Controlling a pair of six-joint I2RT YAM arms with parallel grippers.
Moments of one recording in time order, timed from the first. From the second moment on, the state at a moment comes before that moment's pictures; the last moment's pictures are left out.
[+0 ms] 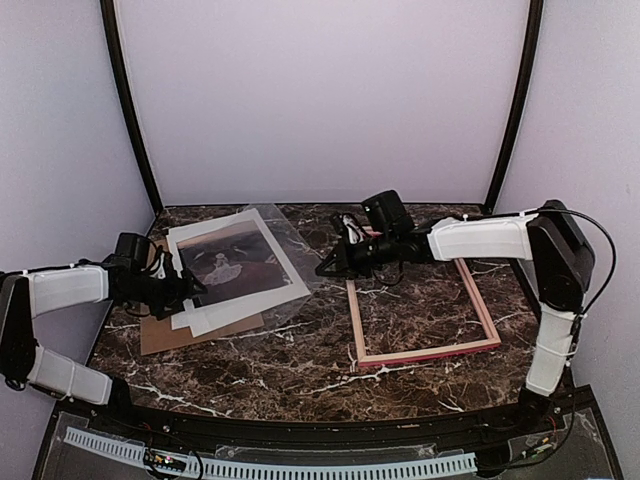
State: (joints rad) left arm -0.07 1.28 0.60 -0.30 0.42 -0.53; right arm 0.74 1.90 1.32 -0.10 -0.56 0.62
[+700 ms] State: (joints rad) left arm -0.42 1.41 0.58 -0.10 0.42 -0.80; right arm 0.69 1.72 1.06 -0.18 -0.51 0.69
